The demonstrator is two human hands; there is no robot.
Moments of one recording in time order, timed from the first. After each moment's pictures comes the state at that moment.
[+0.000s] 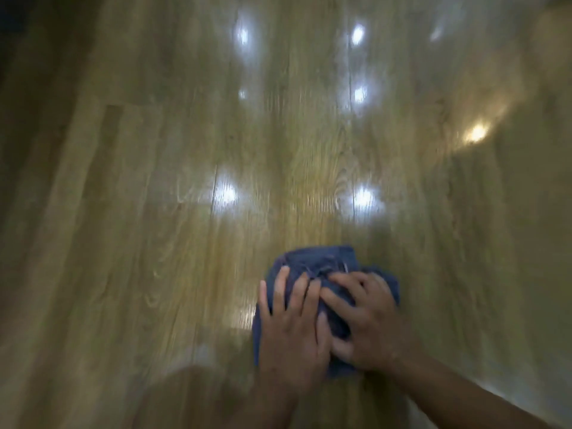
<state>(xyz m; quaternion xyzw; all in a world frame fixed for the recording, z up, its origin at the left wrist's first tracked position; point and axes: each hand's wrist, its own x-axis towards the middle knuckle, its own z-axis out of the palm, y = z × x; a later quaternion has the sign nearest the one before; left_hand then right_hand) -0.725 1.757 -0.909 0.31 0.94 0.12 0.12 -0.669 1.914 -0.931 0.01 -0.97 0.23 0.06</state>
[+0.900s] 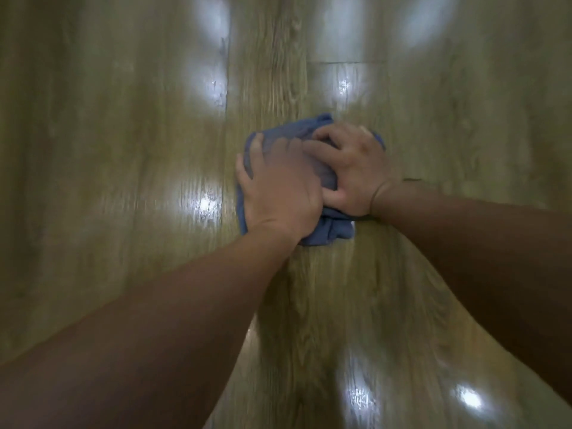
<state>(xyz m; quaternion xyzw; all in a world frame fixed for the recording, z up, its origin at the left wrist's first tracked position) -1.236 2.129 -0.923 0.23 0.97 0.12 0.06 -1.206 2.279 -0.930 0.05 -0.98 0.16 0.09</state>
